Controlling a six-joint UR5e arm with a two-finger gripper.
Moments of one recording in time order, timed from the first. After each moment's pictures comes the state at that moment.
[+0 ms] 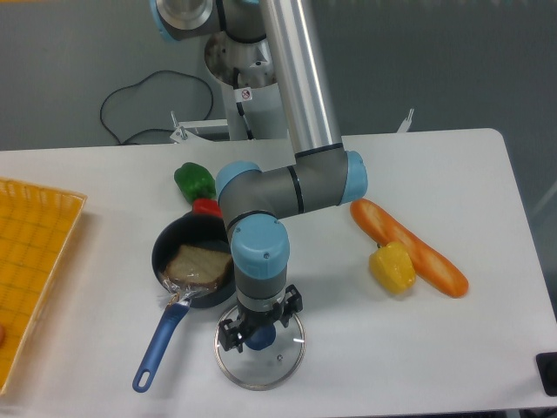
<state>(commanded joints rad) 2.32 -2.20 -1.49 -0.88 1.49 -0.28</state>
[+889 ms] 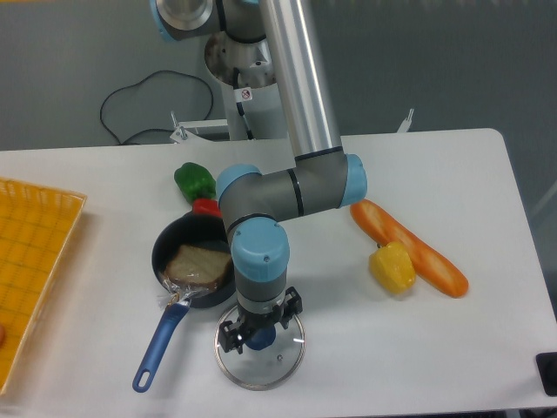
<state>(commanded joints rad) 2.31 -2.21 -1.49 -0.87 1.49 -0.27</state>
